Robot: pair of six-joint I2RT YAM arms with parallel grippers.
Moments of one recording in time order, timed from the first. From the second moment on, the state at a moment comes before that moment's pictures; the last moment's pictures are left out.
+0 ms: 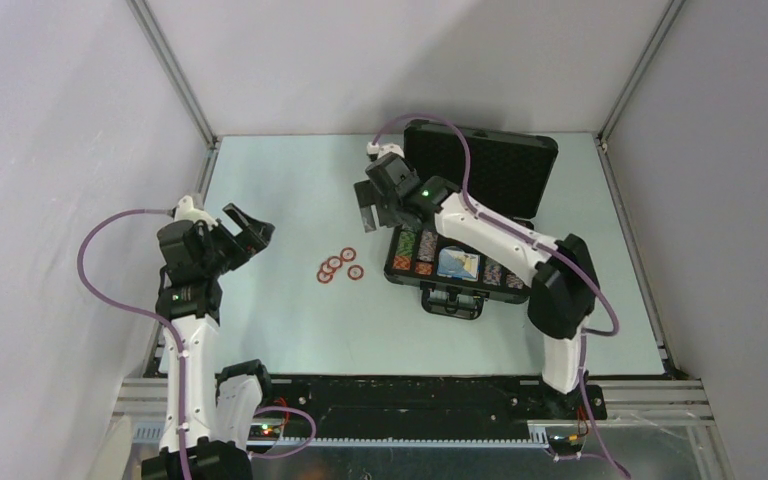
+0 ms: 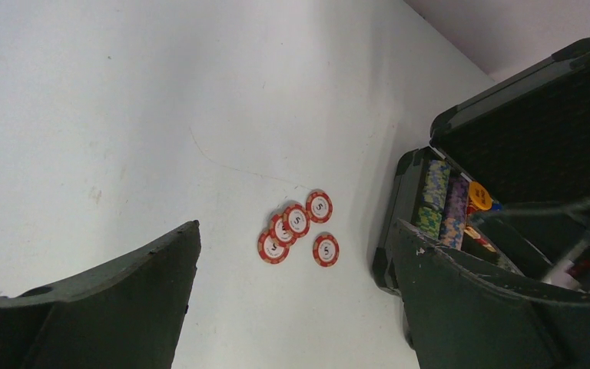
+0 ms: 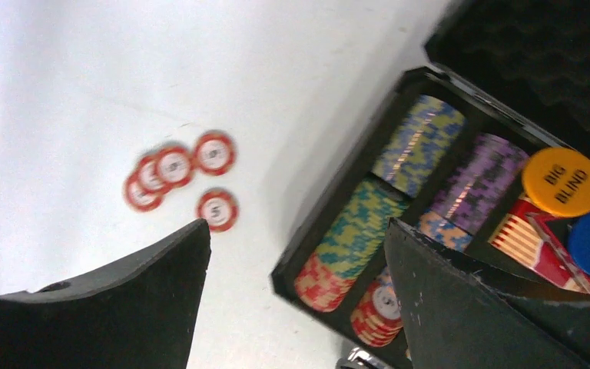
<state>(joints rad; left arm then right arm) 0.27 0.77 0.74 -0.43 0.34 -0.49 0.82 1.94 1.77 -0.66 0.28 0.39</state>
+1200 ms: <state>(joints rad) 0.25 0.69 0.74 -0.57 0.18 -0.47 0.86 2.27 1.98 -0.56 0.08 0.43</state>
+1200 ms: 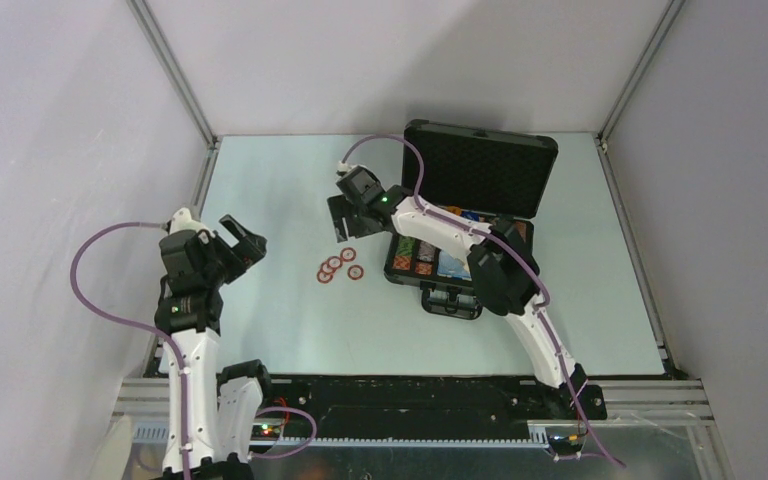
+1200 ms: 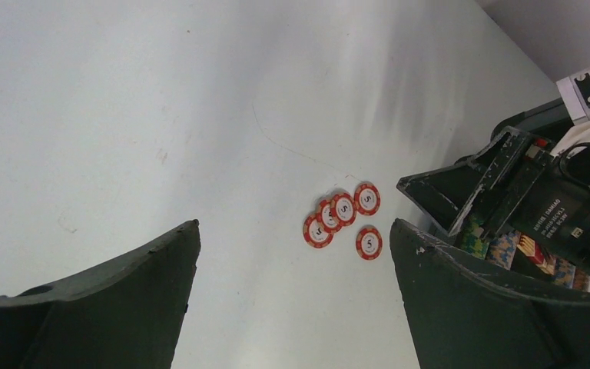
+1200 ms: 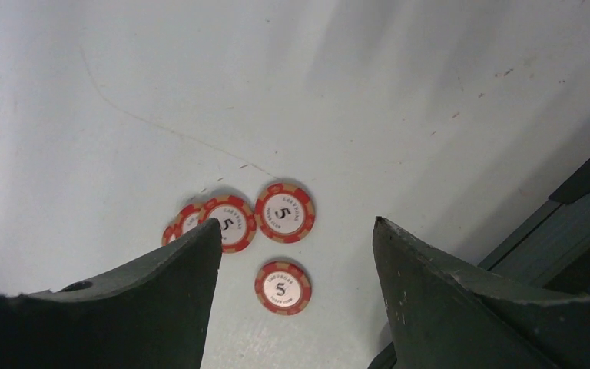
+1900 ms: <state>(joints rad) 0.24 0.68 0.71 -0.59 0.21 -0.46 0.81 2.33 1.91 -0.43 -0.04 0.52</state>
